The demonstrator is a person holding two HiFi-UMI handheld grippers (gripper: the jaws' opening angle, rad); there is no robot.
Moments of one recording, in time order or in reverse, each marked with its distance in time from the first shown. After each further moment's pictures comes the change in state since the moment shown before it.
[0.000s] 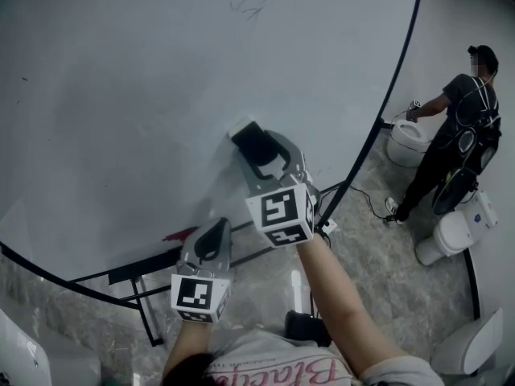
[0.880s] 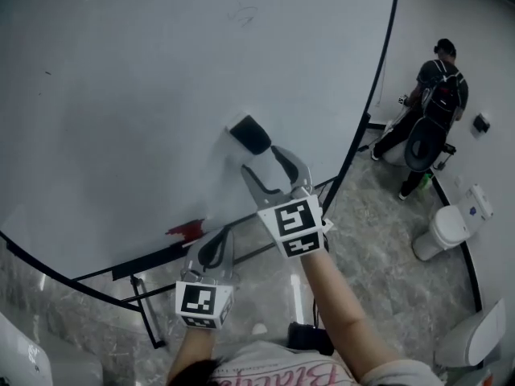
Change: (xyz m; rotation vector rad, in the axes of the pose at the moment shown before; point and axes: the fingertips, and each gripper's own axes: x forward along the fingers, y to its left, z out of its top) left arm -0.039 -0.026 -0.002 -0.024 0.006 -0.028; right arm -0.057 0.015 0.001 0.154 -0.011 0.046
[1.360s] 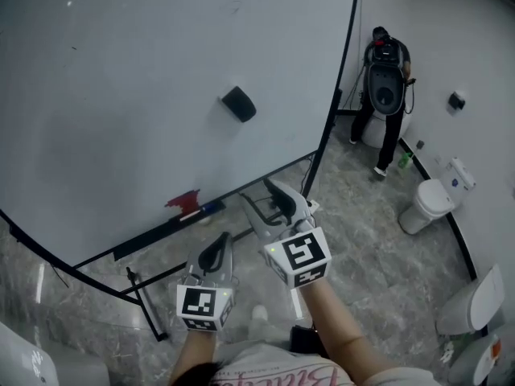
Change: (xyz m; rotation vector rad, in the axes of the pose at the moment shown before) left arm -0.092 -0.042 -0.017 -0.039 0.031 -0.087; right arm -0.127 0.088 -0.006 0.178 -0.021 -0.006
